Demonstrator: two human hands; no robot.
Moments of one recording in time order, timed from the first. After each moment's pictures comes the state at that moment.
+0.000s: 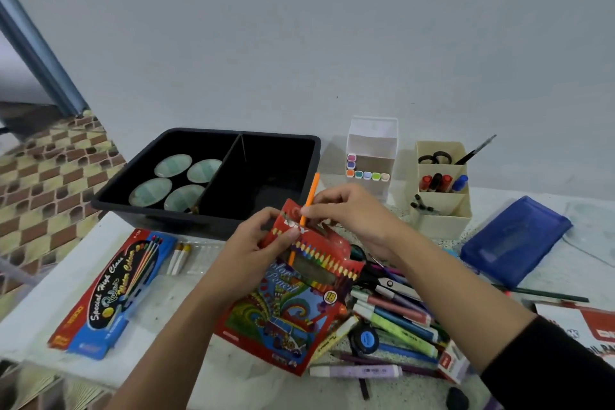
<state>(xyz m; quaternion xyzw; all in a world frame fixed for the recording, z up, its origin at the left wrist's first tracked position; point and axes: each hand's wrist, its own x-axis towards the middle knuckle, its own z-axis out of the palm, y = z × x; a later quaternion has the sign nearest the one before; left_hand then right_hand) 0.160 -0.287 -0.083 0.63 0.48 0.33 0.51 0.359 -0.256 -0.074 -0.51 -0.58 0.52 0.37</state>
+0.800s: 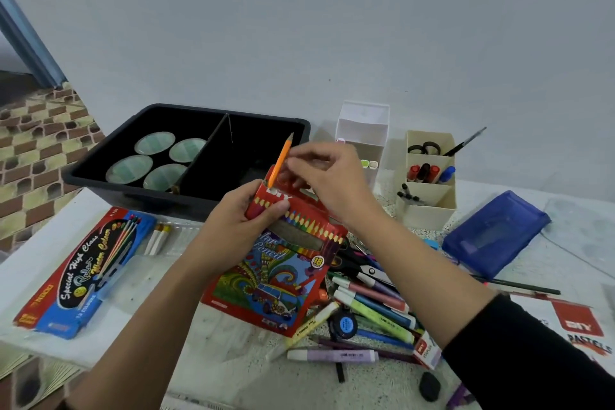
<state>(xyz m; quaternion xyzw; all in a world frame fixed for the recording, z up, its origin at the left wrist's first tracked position) 0.169 -0.279 -0.078 0.66 0.48 0.35 0.45 0.343 -0.240 -0.071 -0.45 -0.59 0.40 0.53</state>
